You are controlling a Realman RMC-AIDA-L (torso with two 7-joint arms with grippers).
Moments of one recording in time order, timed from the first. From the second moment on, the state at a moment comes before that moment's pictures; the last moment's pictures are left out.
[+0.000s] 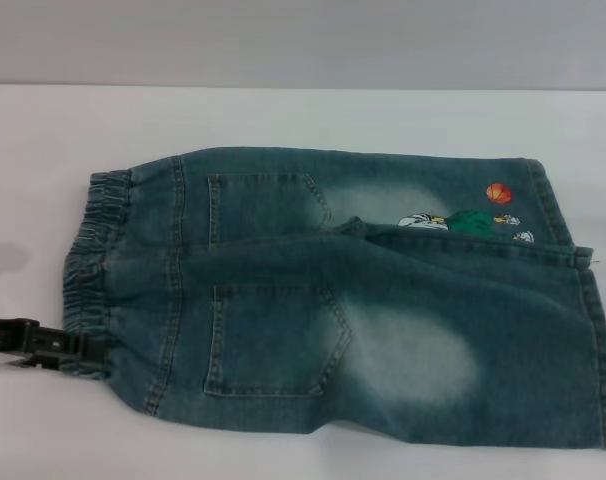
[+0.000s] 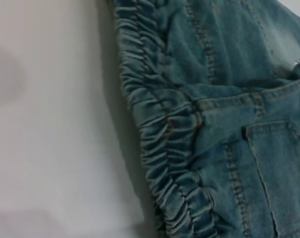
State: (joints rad) left arm -0.51 -1.86 0.76 0.63 2.35 1.62 -2.31; right arm 0.44 2.07 -1.16 -0.04 0.10 -1.25 0.19
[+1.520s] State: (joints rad) left arm -0.56 -1.87 0.77 0.64 2.35 1.60 -2.30; right arm 0.43 2.07 -1.14 -0.04 0.10 -1.24 0.19
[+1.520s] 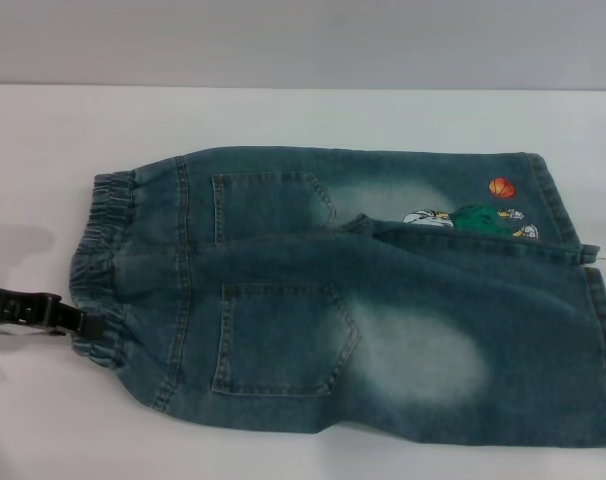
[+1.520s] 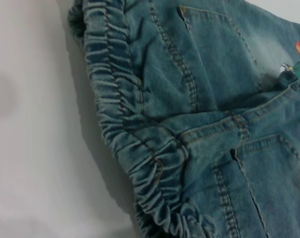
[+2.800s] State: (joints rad) left arm -0.57 -1.89 0.76 0.65 2.36 1.52 -2.30; right arm 0.44 1.88 -0.99 -0.50 -1.26 -1.41 1.49
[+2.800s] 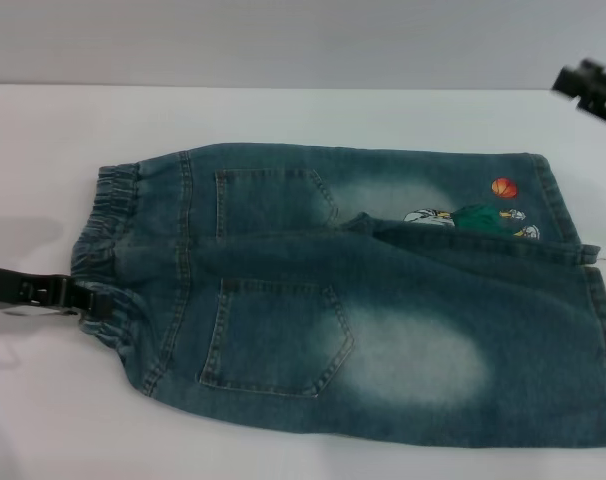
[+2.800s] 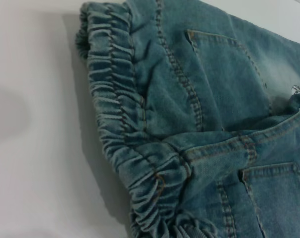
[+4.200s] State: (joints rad) left arm -0.60 -1.91 0.67 0.66 2.35 1.52 -2.31; right arm 0.53 1.75 -0.66 -0.56 -2.46 -2.09 1.61
